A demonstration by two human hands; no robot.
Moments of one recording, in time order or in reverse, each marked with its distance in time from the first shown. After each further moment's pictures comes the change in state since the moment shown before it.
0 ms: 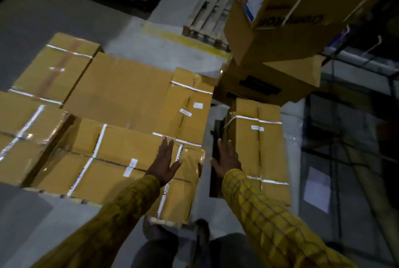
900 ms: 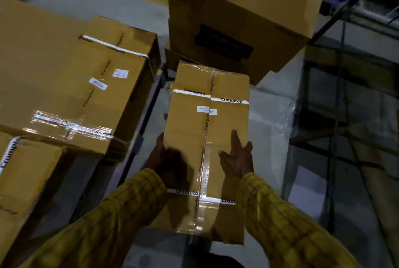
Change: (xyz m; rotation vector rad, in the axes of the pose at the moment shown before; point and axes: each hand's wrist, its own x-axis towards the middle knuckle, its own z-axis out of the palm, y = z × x) left_hand 0.302 0.049 0.405 -0.276 0.226 -0.380; right_hand 0.226 0.428 -0.020 0.242 0.021 0.198
